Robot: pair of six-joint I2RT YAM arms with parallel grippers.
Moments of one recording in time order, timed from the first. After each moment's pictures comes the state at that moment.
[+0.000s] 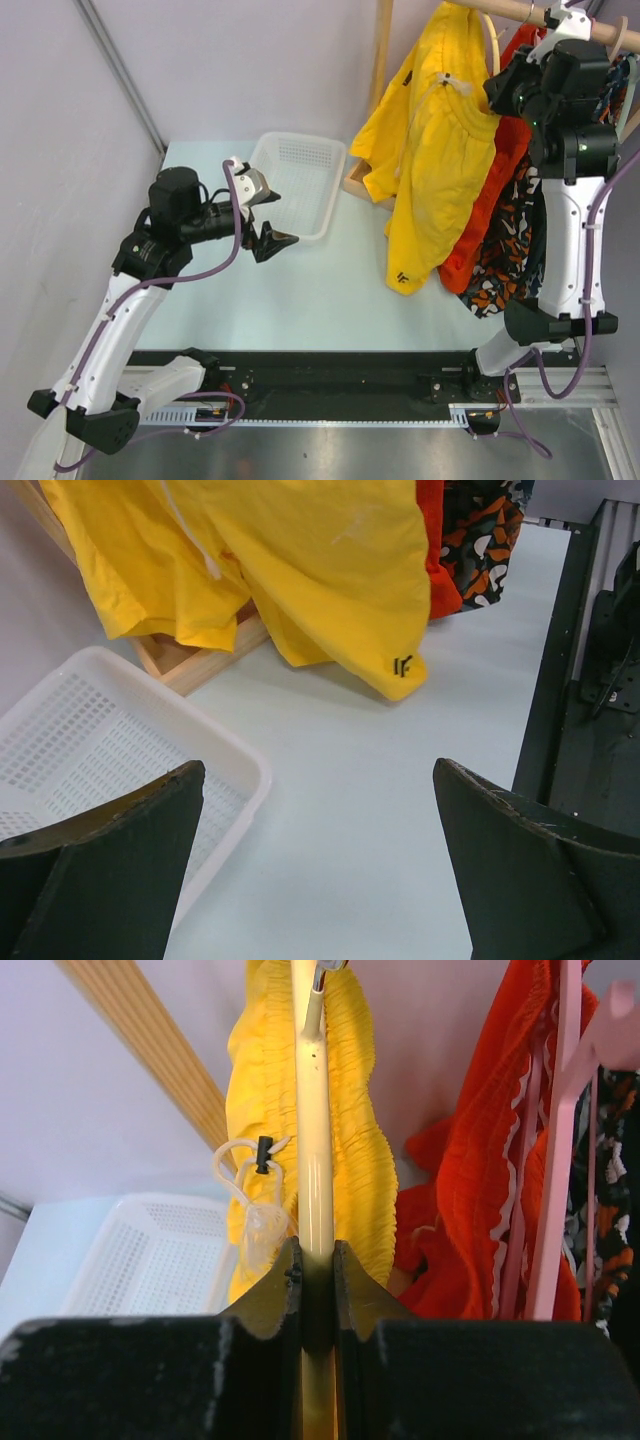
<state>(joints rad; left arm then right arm) -0.41 1.01 1.31 -0.61 0.71 0.33 0.07 1.59 2.32 -0.89 0.02 0.23</state>
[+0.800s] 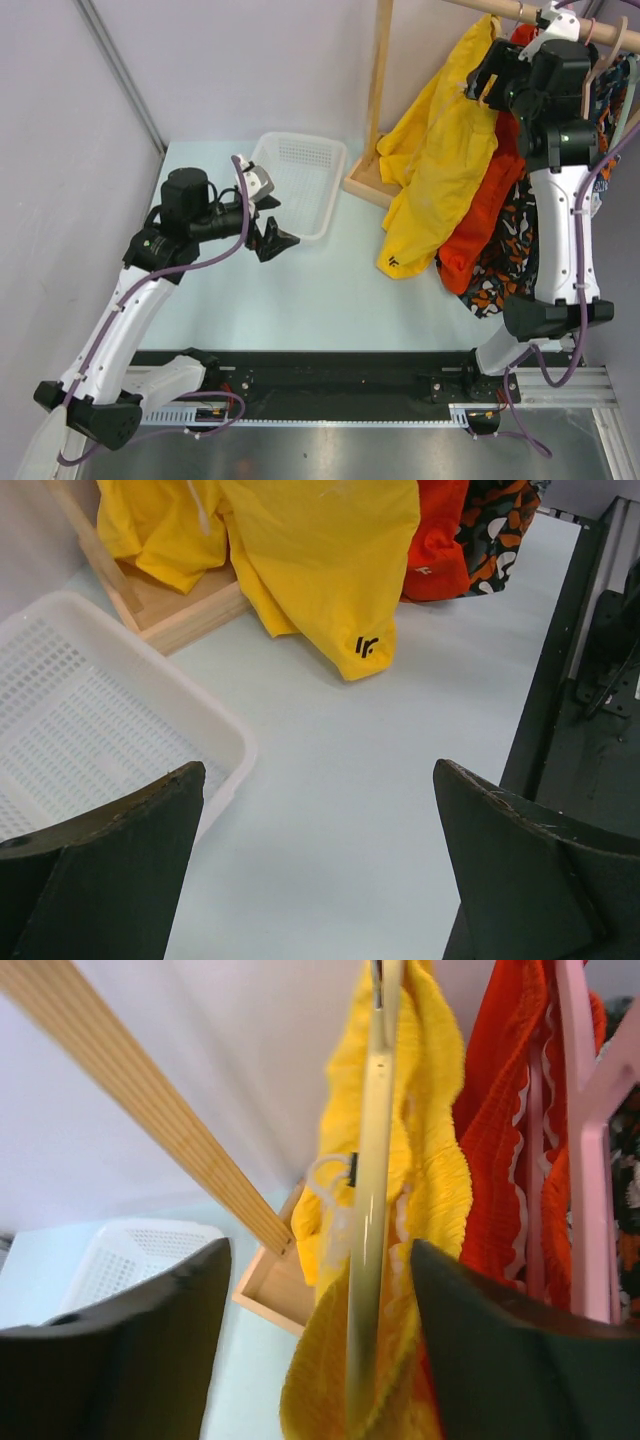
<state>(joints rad) -0.39 1.02 1.25 -0.60 0.68 0.28 0.06 1.66 2.26 -0.75 0.06 0.26</state>
